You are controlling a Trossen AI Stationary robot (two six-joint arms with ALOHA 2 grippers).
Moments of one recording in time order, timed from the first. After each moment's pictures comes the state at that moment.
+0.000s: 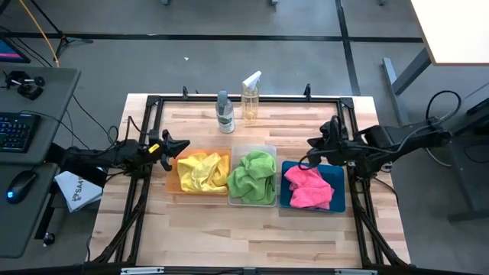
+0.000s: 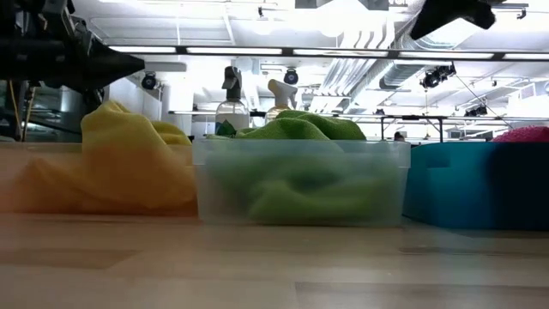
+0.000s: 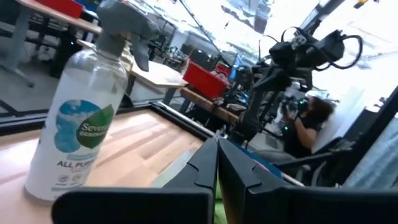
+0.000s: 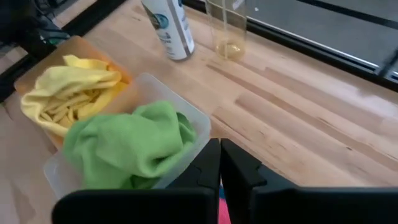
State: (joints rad) left arm -0.05 0.01 0.01 0.12 -0.38 -0.42; right arm 0.29 1.04 1.16 -1.09 0.65 1.01
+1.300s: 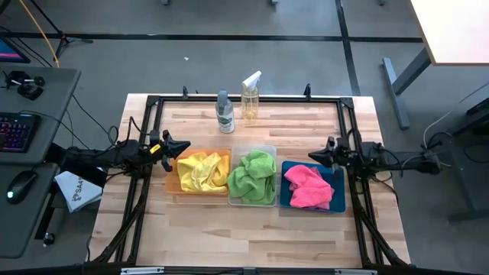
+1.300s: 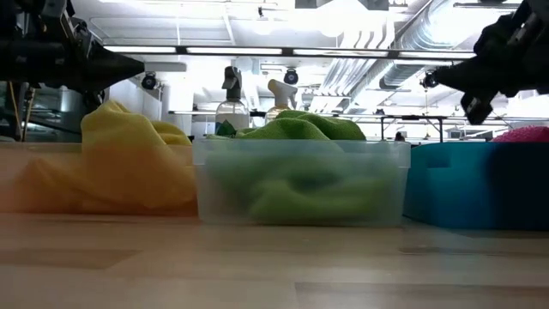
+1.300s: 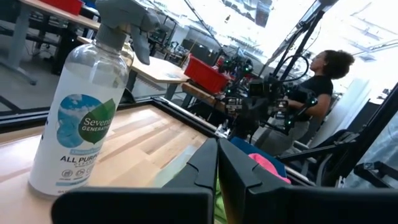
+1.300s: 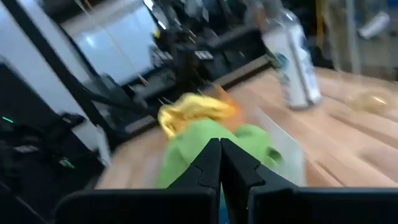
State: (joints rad) left arm -0.05 0.01 0.01 0.10 -0.37 -0.41; right arm 0.06 0.01 0.08 -0.09 0.16 0.45
